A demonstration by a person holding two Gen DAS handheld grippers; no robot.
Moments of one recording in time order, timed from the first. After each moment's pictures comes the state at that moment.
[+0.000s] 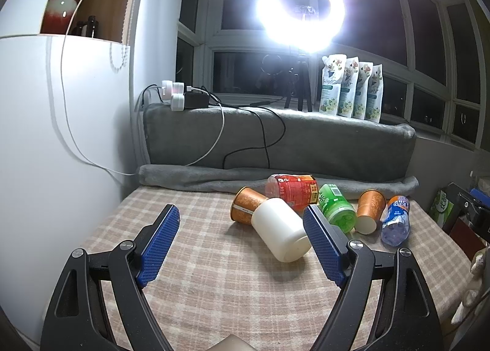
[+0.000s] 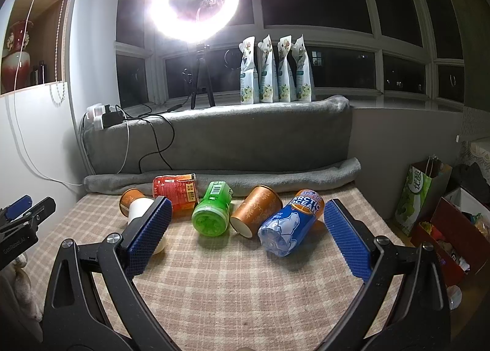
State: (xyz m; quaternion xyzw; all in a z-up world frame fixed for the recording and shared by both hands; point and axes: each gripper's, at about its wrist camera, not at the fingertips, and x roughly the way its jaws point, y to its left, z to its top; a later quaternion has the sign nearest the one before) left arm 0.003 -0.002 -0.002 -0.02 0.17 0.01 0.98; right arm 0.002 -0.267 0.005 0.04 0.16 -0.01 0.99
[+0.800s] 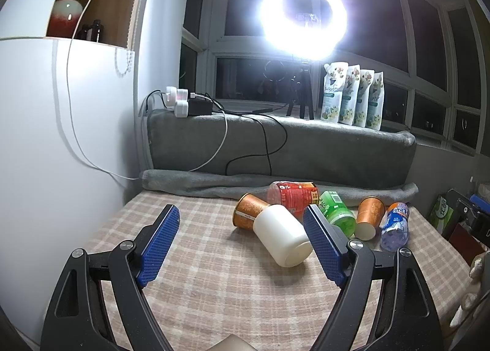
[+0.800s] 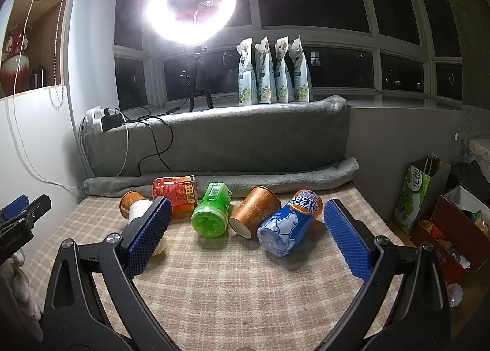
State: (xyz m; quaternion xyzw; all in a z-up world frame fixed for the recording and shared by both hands) left arm -0.005 0.004 0.006 -0.03 0.16 0.02 0.99; right arm 0.001 -0.269 0.006 0.04 0.16 -0.01 0.99
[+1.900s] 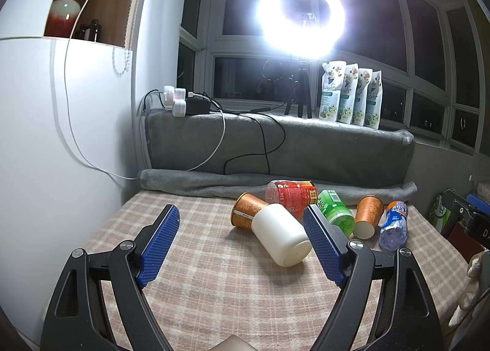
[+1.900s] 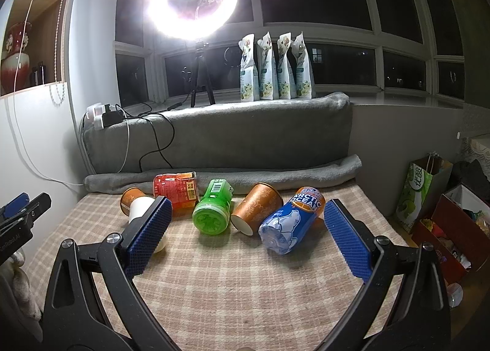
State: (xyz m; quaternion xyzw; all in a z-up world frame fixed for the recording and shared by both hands) left arm -0.004 0.002 0.006 -0.03 0.16 0.02 0.99; right arm 0.001 -0.268 0.003 0.04 0.17 -0.01 0.98
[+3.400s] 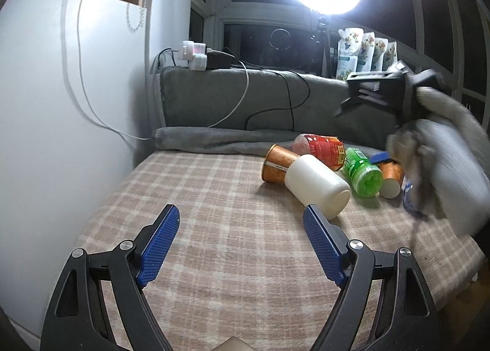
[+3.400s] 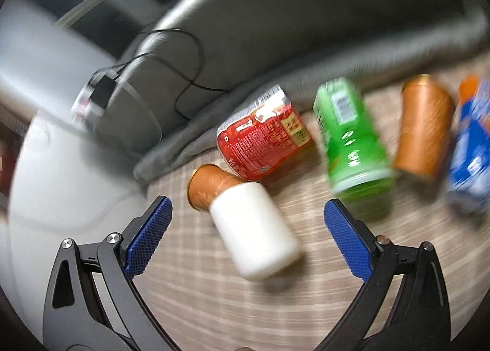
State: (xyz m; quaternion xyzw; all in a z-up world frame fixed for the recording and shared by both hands) left arm -0.003 0.056 -0.043 -0.04 0.23 0.02 0.97; right arm 0.236 -0.179 -0.059 0.34 0.50 0.09 0.79
